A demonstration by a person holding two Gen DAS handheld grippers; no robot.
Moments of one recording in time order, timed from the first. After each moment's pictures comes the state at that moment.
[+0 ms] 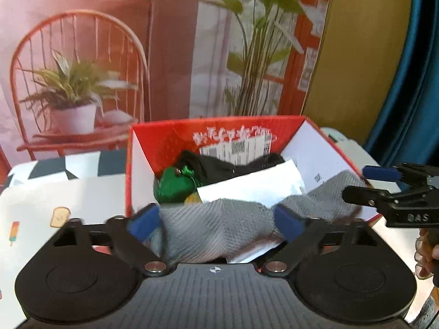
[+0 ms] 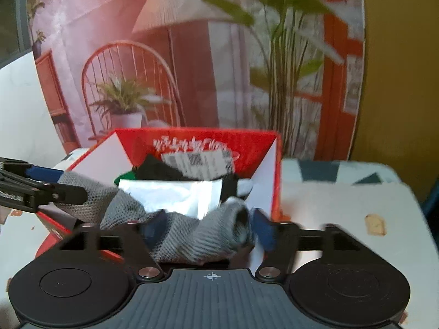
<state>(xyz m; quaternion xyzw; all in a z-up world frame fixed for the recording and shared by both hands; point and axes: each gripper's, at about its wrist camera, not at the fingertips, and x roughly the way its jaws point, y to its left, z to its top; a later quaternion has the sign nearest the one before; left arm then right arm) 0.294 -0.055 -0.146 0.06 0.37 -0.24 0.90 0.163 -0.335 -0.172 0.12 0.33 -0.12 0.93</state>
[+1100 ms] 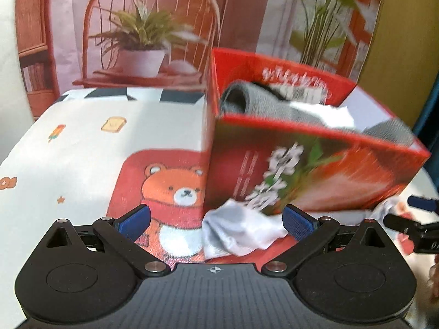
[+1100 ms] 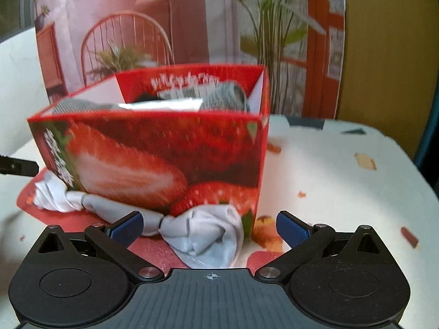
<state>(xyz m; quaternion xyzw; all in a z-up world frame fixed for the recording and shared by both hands) 0.227 0.006 -0.224 0.01 0.40 -0.12 0.91 0.091 -0.286 -0.255 0.11 0.35 -0.15 0.92</state>
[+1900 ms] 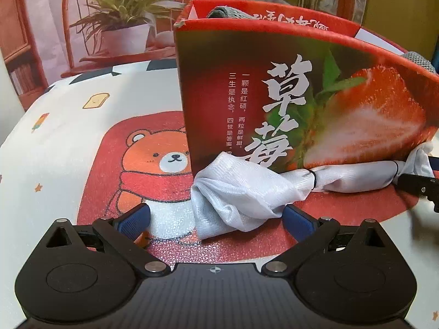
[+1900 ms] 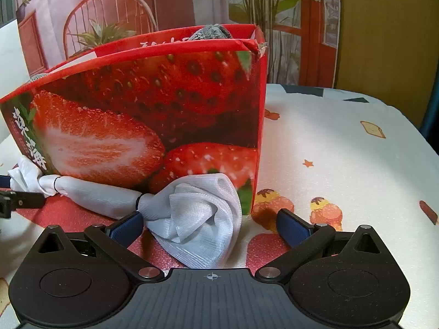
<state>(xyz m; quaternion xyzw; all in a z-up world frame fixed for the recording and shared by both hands) 0.232 -0.013 -0.267 0.08 0.44 -0.12 0.89 0.108 -0.298 -0.290 0.13 0.38 -0.16 0.90</state>
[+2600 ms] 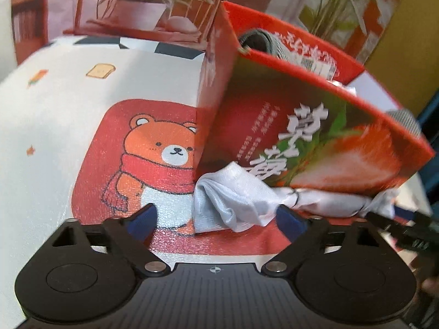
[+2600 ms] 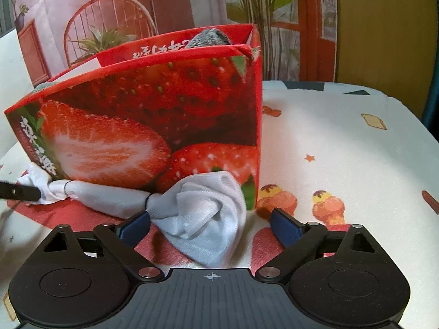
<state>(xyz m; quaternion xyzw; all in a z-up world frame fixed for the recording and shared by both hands) 0.243 0.028 -0.250 -0.07 0.47 -0.15 0.87 0.100 -0.300 -0.283 0.16 0.38 -0.15 0.90</state>
